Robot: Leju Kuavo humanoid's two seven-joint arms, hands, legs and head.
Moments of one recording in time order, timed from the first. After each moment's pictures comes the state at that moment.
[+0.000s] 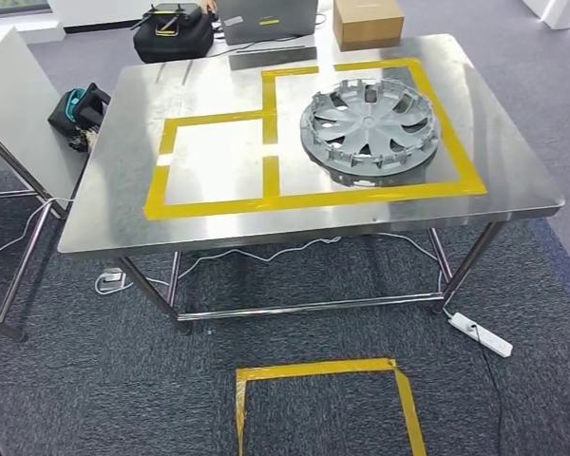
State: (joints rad) left arm 0.30 -0.05 0.21 -2.15 -0.23 0.59 -0.67; right arm -0.02 0.19 -1.21 -0.22 1.56 0.14 0.15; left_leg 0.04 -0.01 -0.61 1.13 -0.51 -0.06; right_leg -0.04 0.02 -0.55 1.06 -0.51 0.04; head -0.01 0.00
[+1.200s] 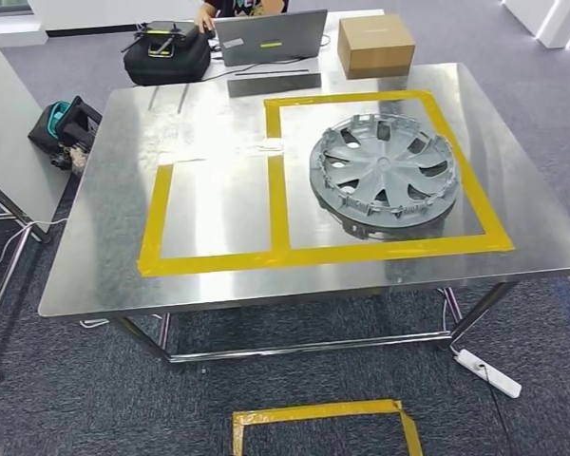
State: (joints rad) left arm 0.29 -0.05 0.21 -2.14 -0.23 0.59 -0.66; right arm -0.02 0.19 -1.21 -0.22 1.57 0.14 0.15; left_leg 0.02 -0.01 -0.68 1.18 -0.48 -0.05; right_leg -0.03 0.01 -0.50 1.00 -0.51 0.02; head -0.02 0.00
